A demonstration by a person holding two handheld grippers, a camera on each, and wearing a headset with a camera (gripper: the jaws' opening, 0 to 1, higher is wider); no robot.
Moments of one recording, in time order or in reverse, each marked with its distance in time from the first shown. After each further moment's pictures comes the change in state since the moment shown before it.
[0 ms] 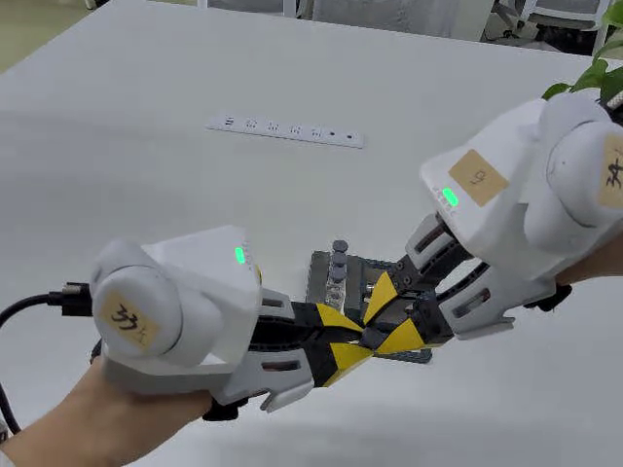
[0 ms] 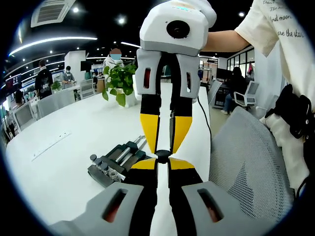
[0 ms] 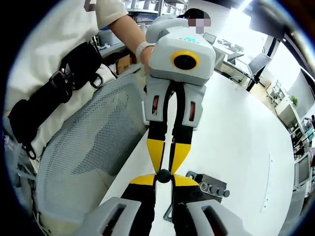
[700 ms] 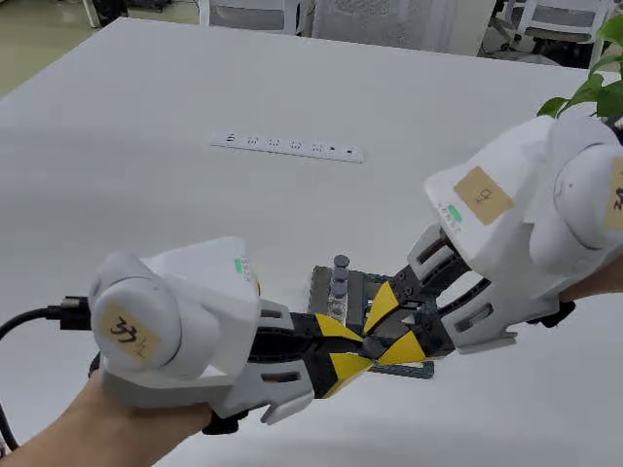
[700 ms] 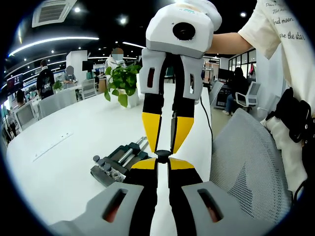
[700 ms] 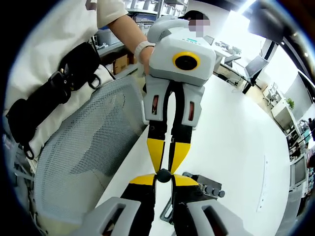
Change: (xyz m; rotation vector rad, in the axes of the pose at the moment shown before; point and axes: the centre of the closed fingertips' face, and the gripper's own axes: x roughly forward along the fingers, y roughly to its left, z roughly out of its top) left arm -0.004 0.003 0.005 -0.003 0.000 0.016; right arm -0.005 -0.004 0.003 -0.013 -0.007 -0.043
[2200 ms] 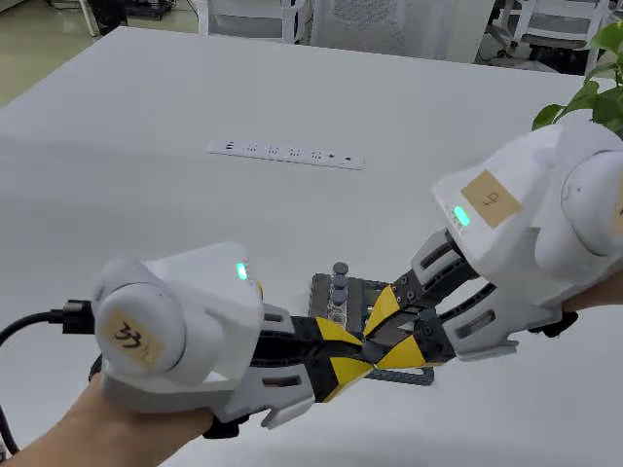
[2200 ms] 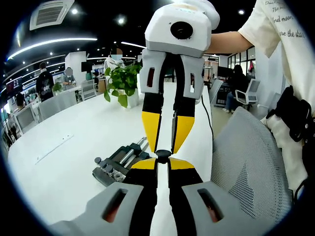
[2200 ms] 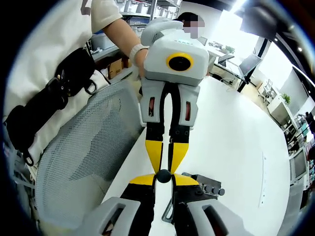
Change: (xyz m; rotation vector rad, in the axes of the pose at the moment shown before) left arm 0.000 0.002 0.002 0.022 0.010 0.000; right arm -0.001 0.000 0.003 0.052 -0.022 -0.031
